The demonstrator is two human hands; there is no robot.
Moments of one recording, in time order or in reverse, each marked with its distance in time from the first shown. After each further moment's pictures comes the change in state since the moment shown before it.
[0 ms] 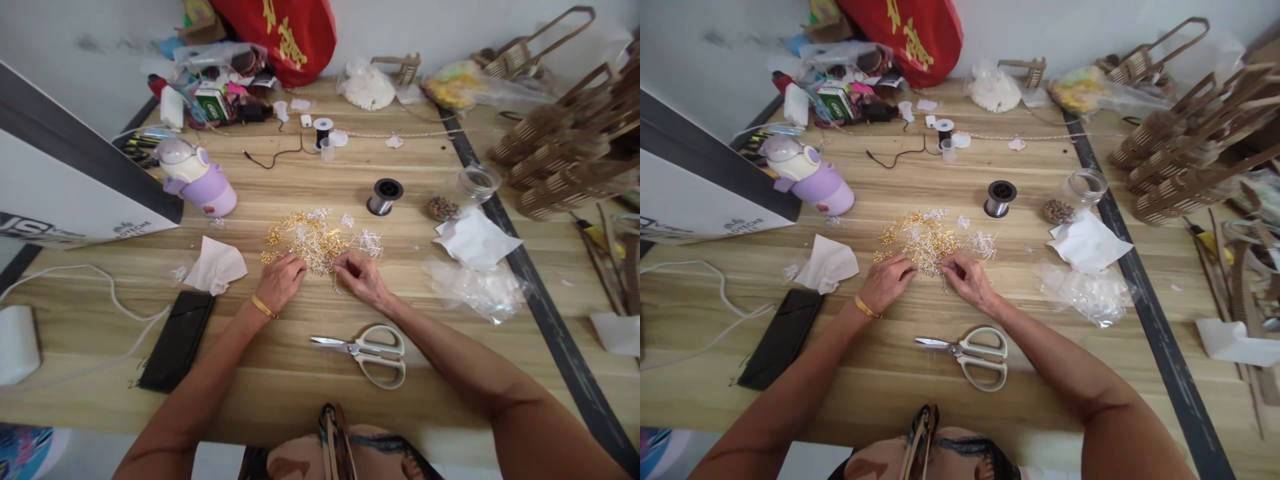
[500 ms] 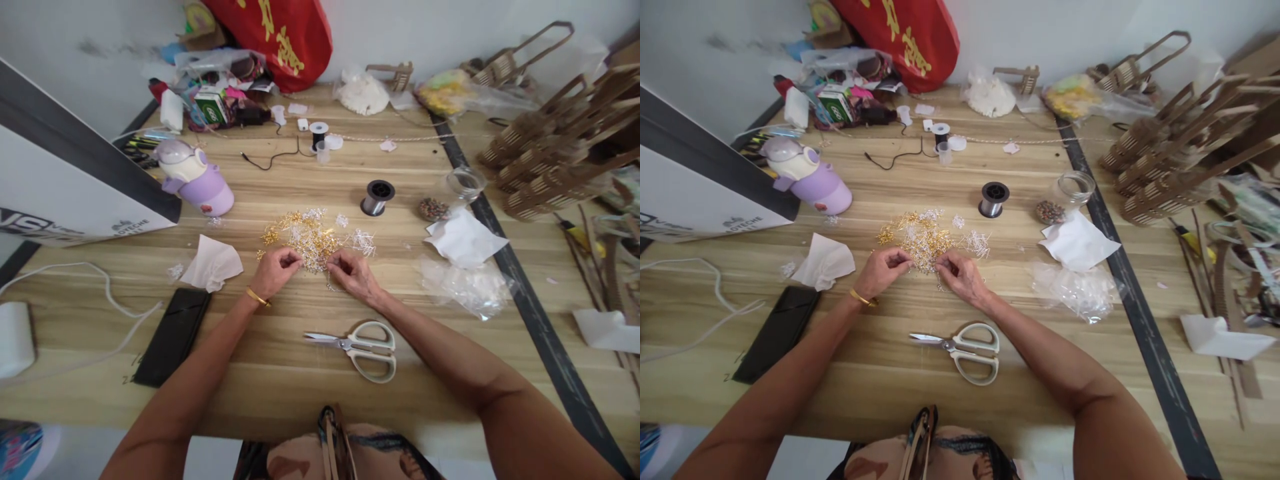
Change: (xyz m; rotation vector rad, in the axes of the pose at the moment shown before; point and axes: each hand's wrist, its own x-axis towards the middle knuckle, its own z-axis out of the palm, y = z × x) left_hand 0.012 -0.006 0.005 -0.710 0.095 -0.196; right_hand 0.000 0.001 0.000 0.033 -0.016 -0.020
